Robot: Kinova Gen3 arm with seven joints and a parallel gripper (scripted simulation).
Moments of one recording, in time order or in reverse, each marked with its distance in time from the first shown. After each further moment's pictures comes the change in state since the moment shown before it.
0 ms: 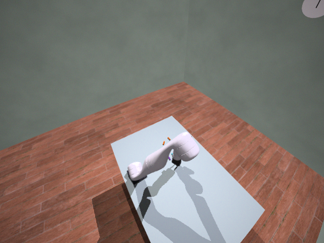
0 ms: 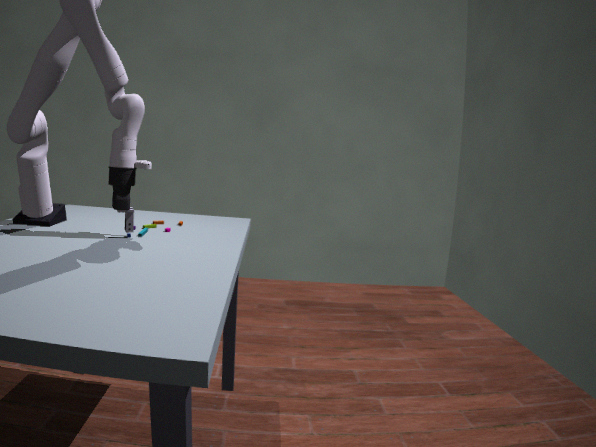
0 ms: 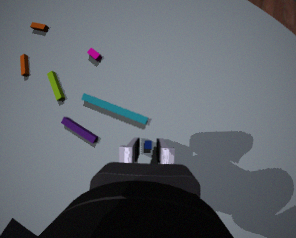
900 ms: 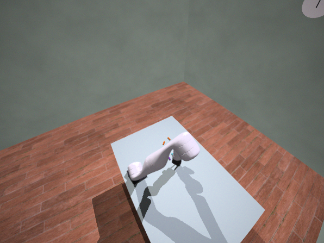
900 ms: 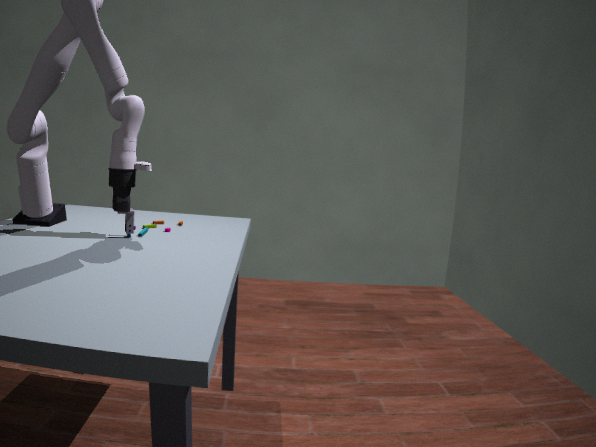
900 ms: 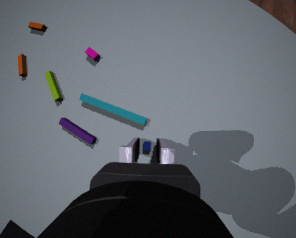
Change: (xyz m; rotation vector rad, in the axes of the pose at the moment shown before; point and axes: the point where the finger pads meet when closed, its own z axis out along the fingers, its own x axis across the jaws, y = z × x) arm 0.001 -0.001 0.004 0.003 0.002 0.002
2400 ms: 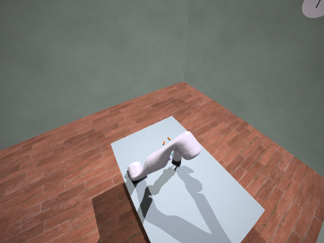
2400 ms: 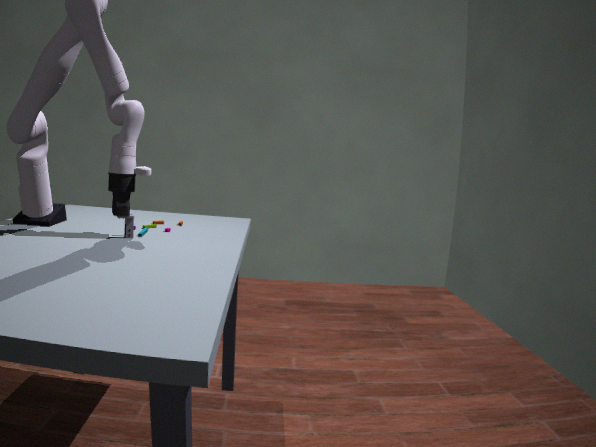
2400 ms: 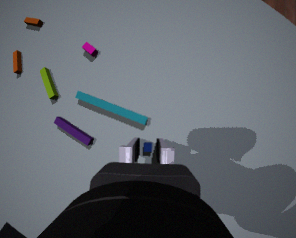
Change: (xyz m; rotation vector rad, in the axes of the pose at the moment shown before) arm -0.001 0.001 0.013 -0.003 -0.002 -0.002
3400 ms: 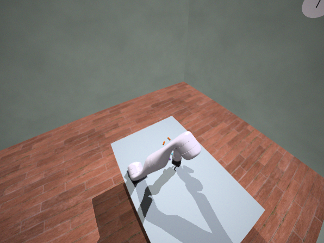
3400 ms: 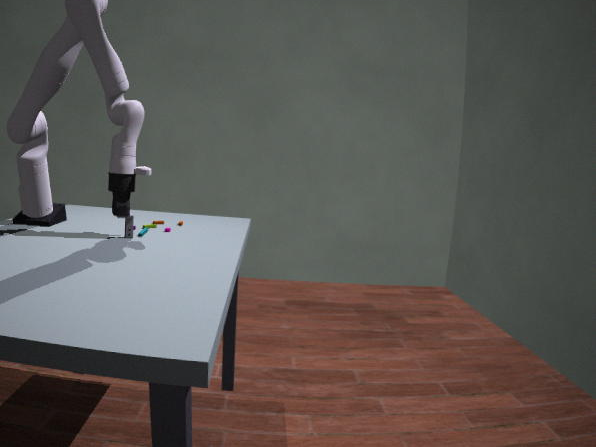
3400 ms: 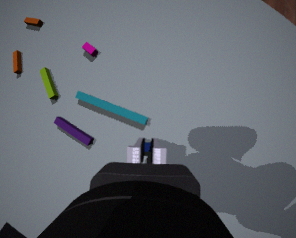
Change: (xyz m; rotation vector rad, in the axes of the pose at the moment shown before) arm 0.000 0.000 0.000 0.000 0.000 0.000
